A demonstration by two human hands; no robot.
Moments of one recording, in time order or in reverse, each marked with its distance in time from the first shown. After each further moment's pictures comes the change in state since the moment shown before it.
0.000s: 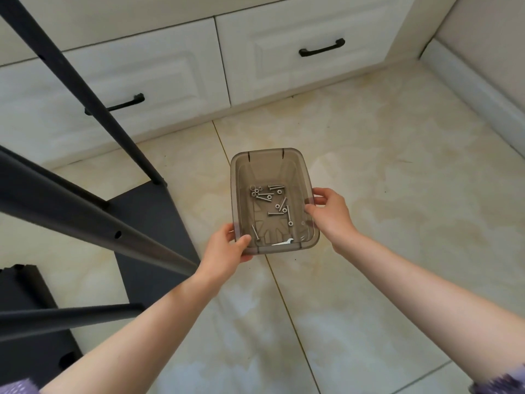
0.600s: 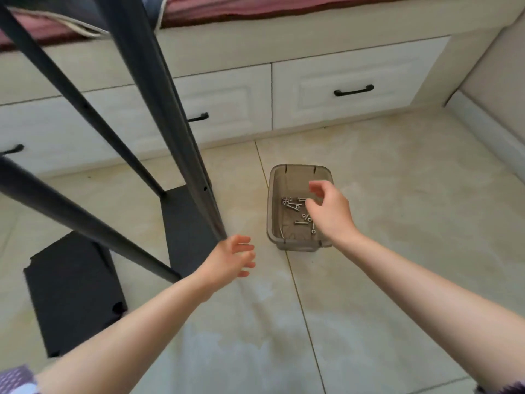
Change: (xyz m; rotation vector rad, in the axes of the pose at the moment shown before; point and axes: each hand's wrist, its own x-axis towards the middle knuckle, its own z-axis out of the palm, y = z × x) left_hand -0.096 -0.004 -0.050 0.109 -0.019 0.053; right_hand -0.089 -0.068 0.008 -0.272 -0.069 -0.446
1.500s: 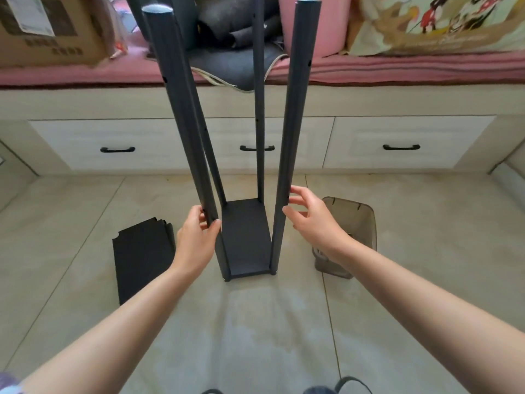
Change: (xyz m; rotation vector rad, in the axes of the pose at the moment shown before) left_hand -0.105 -0.005 -0.121 0.039 0.758 0.333; right_hand -0.075 -0.125 0.044 0.134 -0.395 -0.299
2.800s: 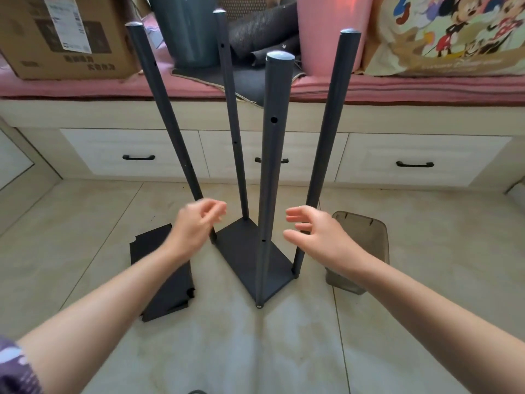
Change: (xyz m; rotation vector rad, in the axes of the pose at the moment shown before) left_hand 0.035 0.019 -0.055 0.031 -0.165 0.135; right_hand -0.032 -0.061 0.000 -0.222 -0.125 -0.026
